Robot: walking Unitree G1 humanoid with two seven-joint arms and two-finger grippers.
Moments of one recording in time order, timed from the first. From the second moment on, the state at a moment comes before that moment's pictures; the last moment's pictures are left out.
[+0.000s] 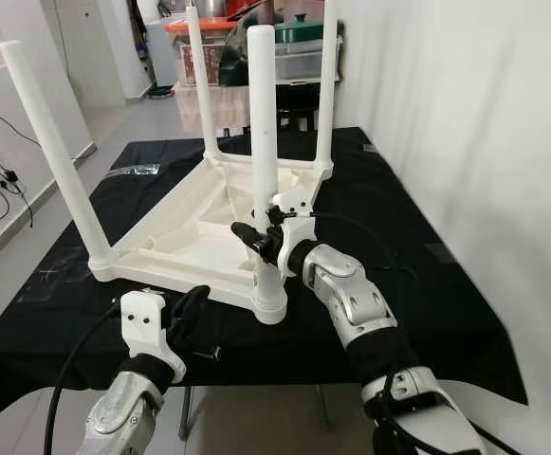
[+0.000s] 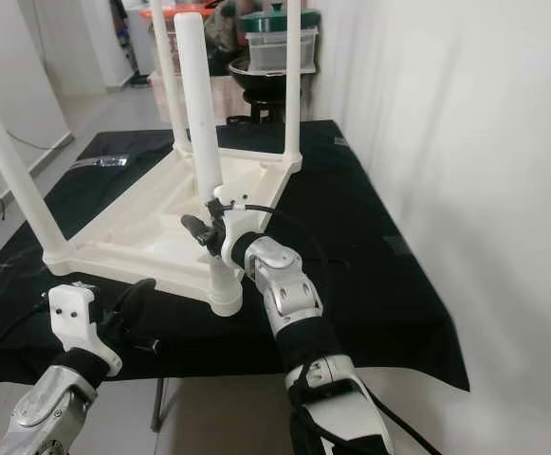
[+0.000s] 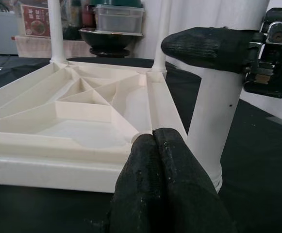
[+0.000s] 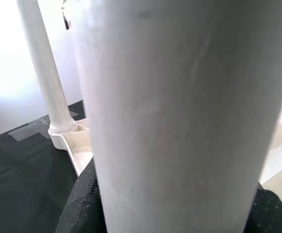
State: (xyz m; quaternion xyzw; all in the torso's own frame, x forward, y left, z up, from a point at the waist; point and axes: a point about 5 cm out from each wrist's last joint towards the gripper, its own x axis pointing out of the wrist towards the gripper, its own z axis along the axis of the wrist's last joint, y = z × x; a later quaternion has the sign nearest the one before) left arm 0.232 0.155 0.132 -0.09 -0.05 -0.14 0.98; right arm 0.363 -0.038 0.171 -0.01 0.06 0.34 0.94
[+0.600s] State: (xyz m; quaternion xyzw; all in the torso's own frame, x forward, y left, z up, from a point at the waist) left arm 0.234 0.154 0.135 -0.09 -0.05 -0.15 0.98; right arm 0.362 -0.044 0.205 -0.06 0.03 0.65 0.76
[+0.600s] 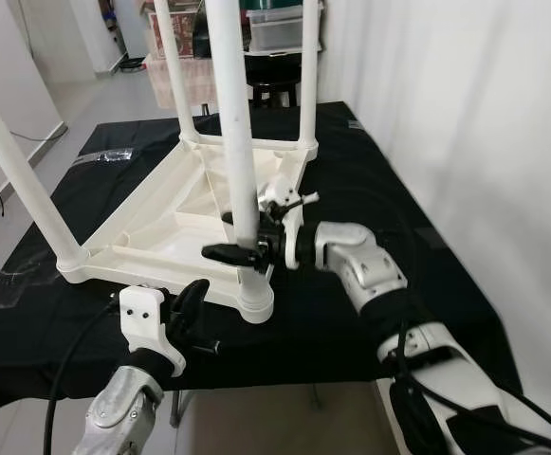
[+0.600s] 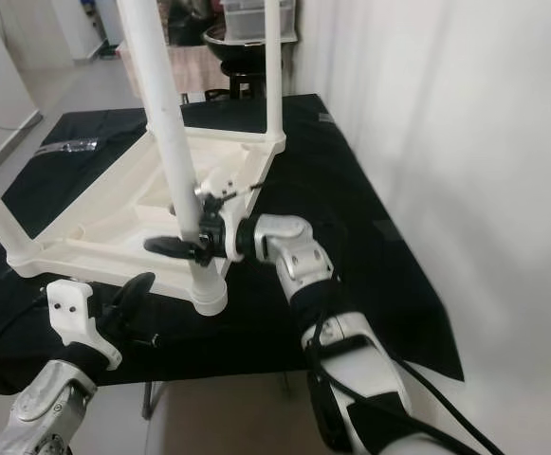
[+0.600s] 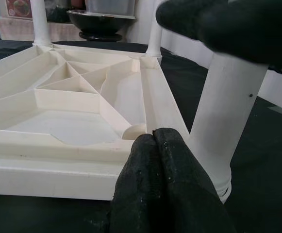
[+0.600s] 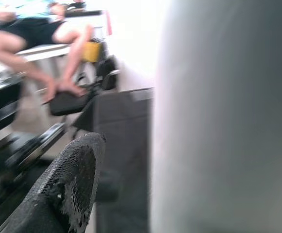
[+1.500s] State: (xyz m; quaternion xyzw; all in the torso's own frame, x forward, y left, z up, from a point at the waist) left arm 0.228 0.154 0.131 -0.09 -0.04 -0.15 0.98; right arm 0.346 -0.062 0.158 -0.02 0.05 0.31 0.95
